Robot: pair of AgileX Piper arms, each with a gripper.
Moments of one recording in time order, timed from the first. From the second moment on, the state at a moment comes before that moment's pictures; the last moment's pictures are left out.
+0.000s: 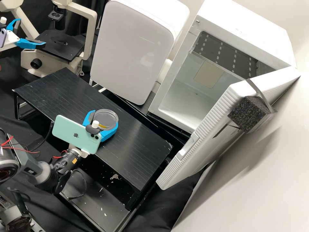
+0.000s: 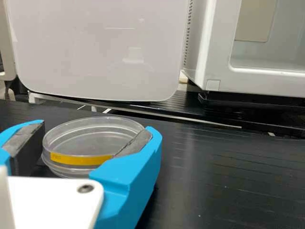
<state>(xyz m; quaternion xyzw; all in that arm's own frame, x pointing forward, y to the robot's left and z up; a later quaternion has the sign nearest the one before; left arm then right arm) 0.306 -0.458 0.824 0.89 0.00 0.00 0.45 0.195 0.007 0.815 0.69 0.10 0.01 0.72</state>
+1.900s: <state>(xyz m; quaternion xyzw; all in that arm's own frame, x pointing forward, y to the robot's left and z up) 0.306 -0.458 0.824 0.89 0.00 0.00 0.45 0.154 0.038 0.843 0.69 0.04 0.15 0.70</state>
